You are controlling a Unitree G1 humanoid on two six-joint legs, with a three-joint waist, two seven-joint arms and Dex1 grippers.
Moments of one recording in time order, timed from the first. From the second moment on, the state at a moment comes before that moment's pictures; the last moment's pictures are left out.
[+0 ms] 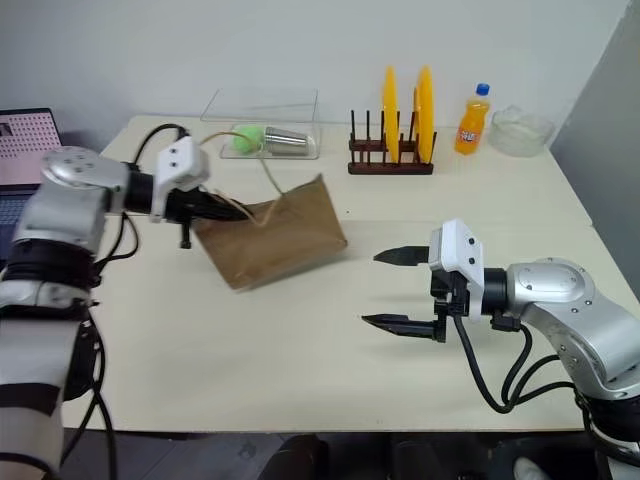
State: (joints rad) left arm -1.14 0.73 -0.19 0.84 0.00 -0.02 -1.45; right arm -0.38 -0.82 -0.01 -0.59 0.69 0.67 0.91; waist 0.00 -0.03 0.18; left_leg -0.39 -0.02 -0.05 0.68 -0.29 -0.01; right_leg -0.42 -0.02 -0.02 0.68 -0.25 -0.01
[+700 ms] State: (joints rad) left arm -1.42 0.42 -0.28 1.34 0.26 -0.36 -1.18; right arm -0.21 -0.86 -0.15 -0.75 0.73 0.88 0.66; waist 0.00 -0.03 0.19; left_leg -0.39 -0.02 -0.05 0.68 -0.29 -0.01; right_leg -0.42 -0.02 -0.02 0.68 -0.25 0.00
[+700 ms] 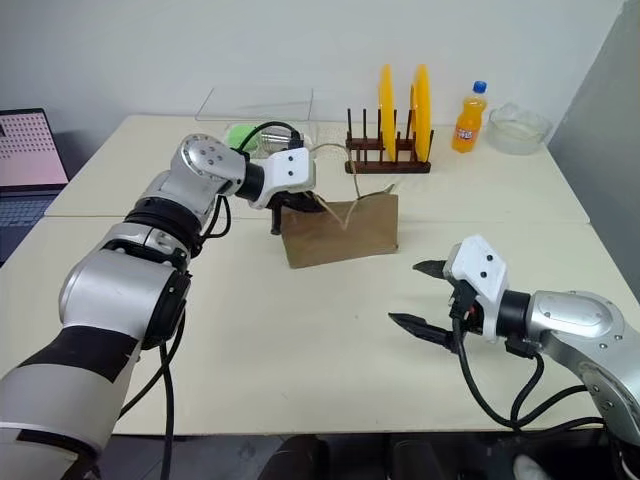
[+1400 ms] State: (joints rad) left arm -1.43 0.38 -0.21 1.35 0.28 -0.41 -1.23; right arm -0.16 -0.84 -0.22 -0.78 0.81 0.91 0.56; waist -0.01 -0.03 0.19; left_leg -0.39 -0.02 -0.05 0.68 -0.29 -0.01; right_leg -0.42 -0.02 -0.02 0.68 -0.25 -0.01
